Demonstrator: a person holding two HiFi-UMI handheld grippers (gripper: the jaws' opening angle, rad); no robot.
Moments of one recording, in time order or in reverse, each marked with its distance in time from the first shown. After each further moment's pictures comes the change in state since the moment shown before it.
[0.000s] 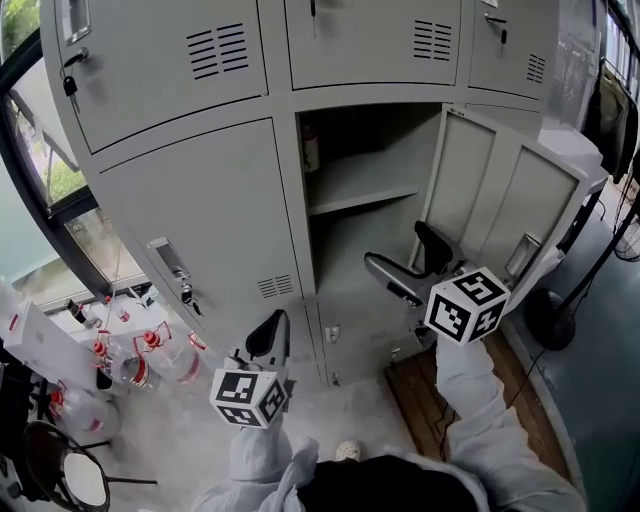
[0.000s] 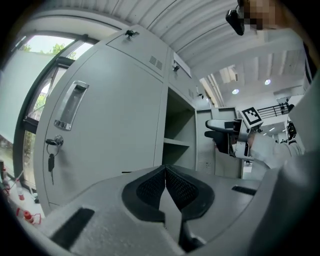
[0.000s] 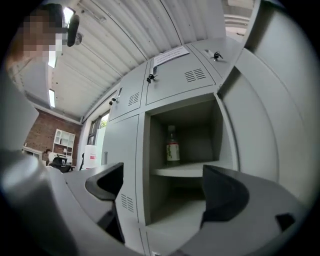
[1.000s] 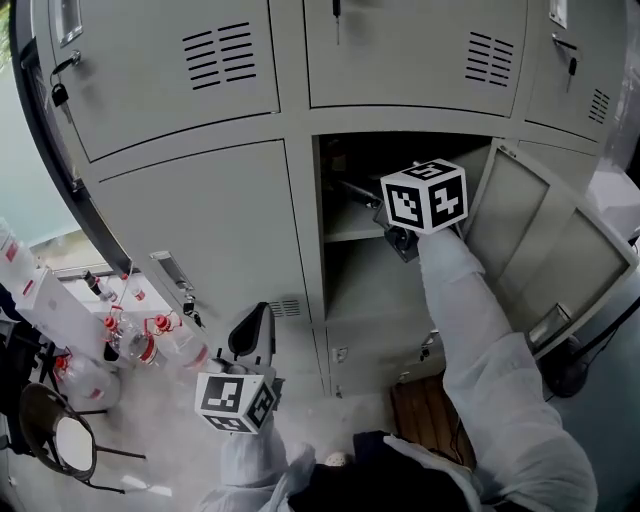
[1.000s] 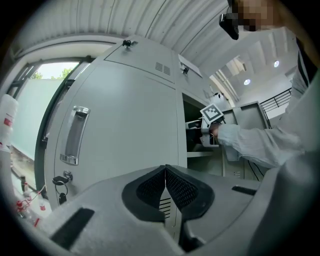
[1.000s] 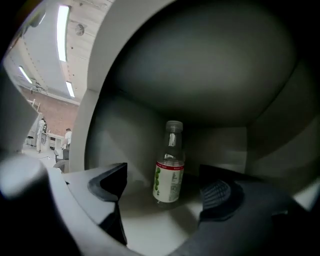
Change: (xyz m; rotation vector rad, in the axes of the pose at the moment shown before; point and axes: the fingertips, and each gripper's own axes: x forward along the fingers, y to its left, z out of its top) left arm 0.024 0.039 0.050 0.068 -0.069 0.240; right arm 0.213 -0.038 0.061 -0.153 0.134 0.245
